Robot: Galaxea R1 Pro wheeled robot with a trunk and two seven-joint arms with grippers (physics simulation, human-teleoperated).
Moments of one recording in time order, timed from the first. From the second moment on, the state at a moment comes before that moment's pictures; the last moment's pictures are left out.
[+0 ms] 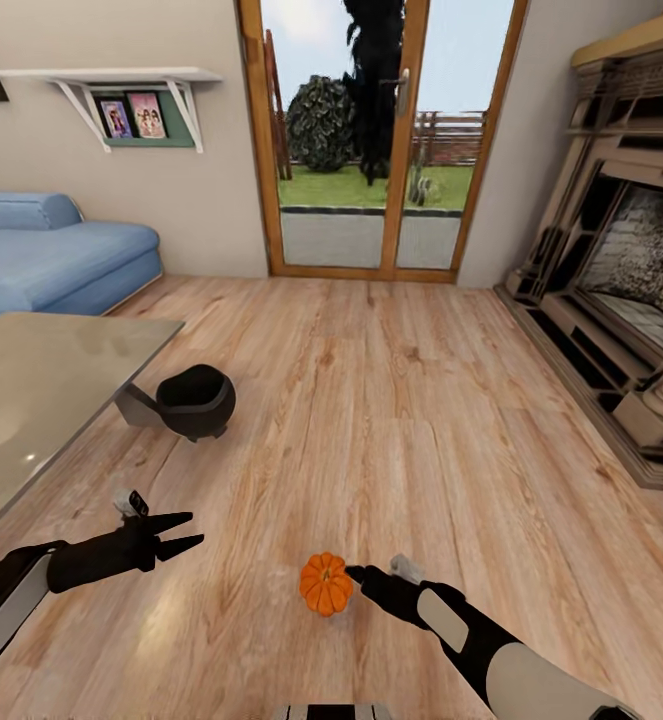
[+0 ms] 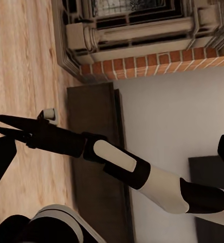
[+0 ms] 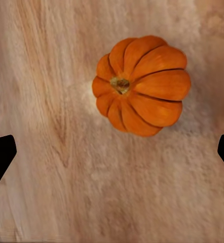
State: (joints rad) left arm -0.47 0.49 -0.12 -0.95 0.81 0.99 -1.27; right arm -0.66 0.03 0.57 -0.36 -1.11 0.28 0.15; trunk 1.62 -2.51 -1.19
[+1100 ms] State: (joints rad) left arm -0.47 0.48 -0.12 -0.95 0.80 0.99 -1.27; right arm -0.66 0.03 0.57 -0.36 -1.11 0.24 0.24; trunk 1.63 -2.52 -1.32
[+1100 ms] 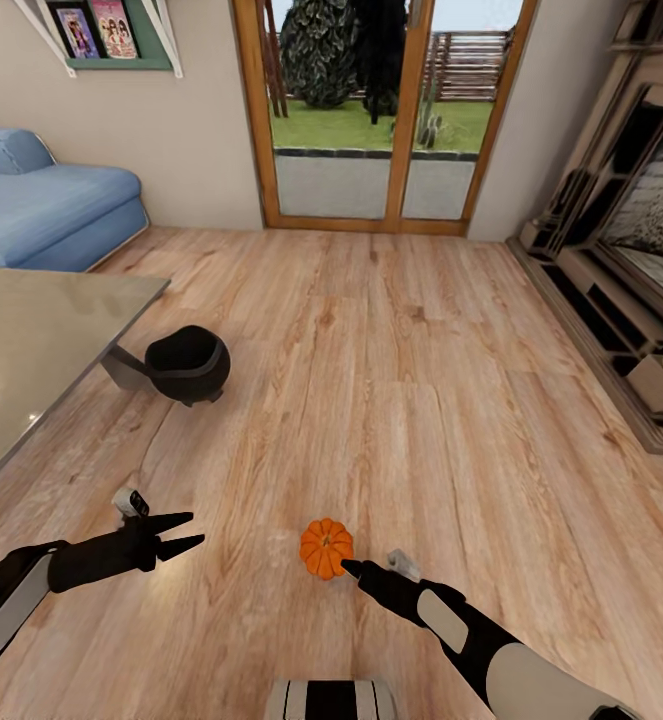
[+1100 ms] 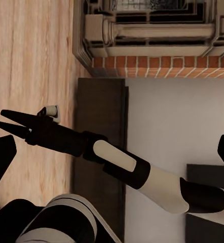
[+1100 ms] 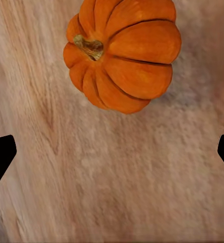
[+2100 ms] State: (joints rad) left arm -0.47 0.48 -0.12 -0.96 0.80 0.99 -1.27; right arm -0.66 0.03 0.57 -0.36 -1.11 0.21 0.24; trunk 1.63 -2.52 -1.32
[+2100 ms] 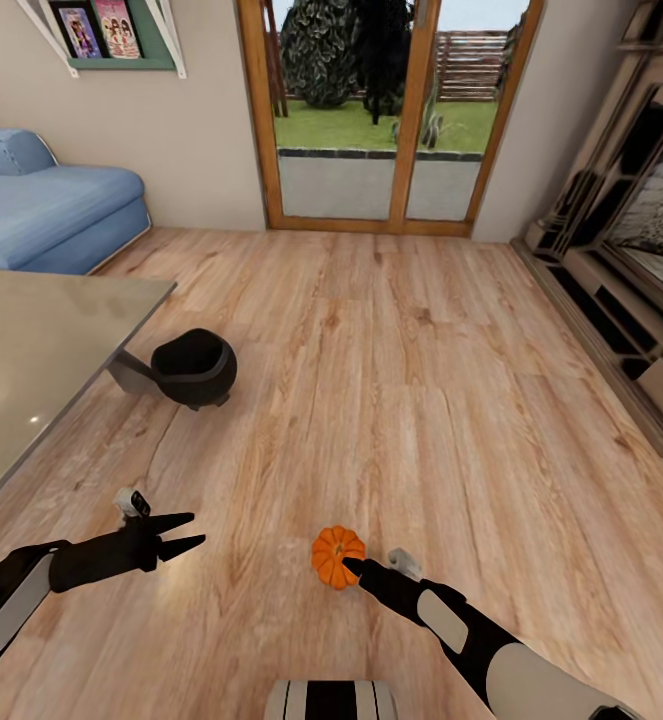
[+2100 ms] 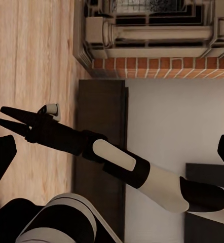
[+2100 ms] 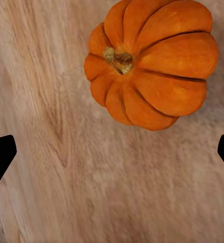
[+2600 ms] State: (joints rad) left arm -0.47 0.48 -0.12 -0.96 0.80 0.99 -1.27; right arm -0.66 0.03 0.57 -0.35 -1.11 0.21 0.23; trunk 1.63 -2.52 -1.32
